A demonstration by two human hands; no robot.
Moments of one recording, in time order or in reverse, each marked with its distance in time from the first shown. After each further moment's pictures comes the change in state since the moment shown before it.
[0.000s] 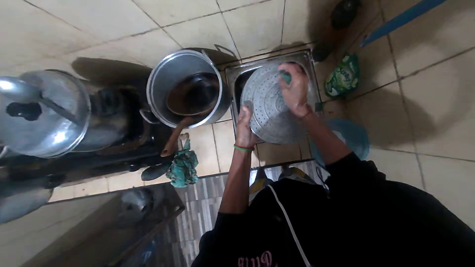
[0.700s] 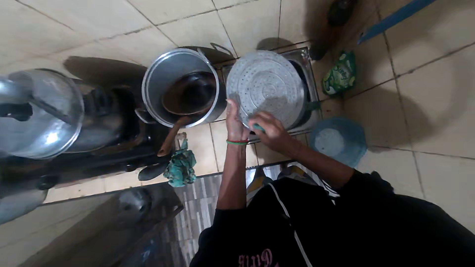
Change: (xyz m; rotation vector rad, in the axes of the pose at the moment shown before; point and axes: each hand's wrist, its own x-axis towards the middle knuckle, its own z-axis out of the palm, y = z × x) left_hand 0.017 0.014 0.002 -0.067 0.086 0.089; right_hand -0.099 -0.043 0.018 0.144 -0.312 -0.319
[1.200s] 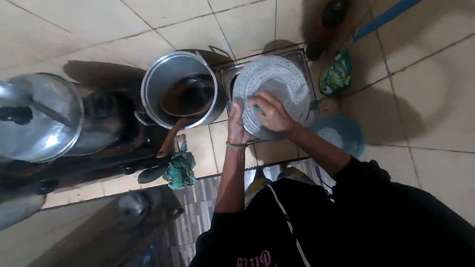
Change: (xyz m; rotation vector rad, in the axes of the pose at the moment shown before) left_hand -0.012 -0.001 -0.003 -0.007 -0.140 -0.085; right_hand 0.040 0.027 -0.021 -0.168 0.145 -0.093
